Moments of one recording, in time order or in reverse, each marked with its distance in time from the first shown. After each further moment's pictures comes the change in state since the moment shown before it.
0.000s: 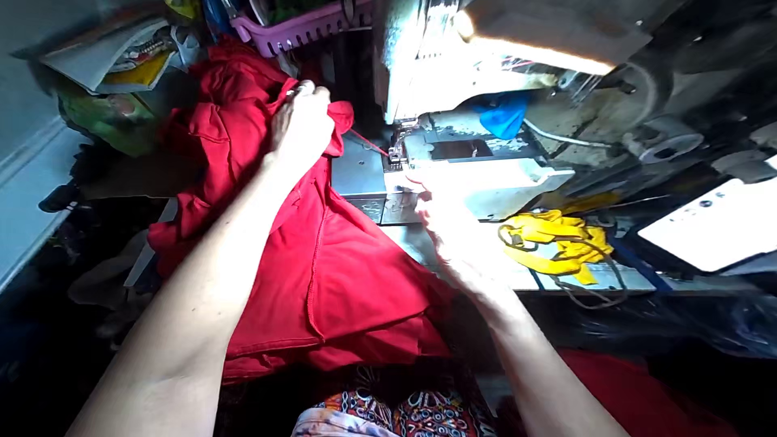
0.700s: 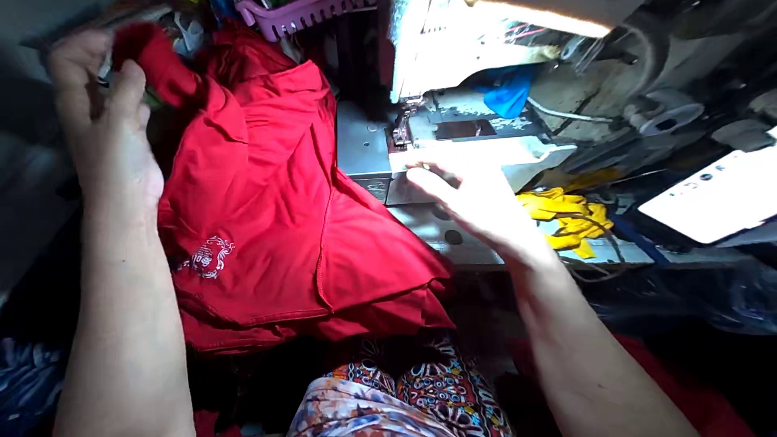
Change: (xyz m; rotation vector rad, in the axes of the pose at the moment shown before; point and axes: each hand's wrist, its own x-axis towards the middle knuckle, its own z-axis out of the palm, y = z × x) left_hand -0.113 -0.099 -0.100 -0.881 0.581 -0.220; right_hand 0.017 -0.021 -0.026 -0.095 -0.139 0.022
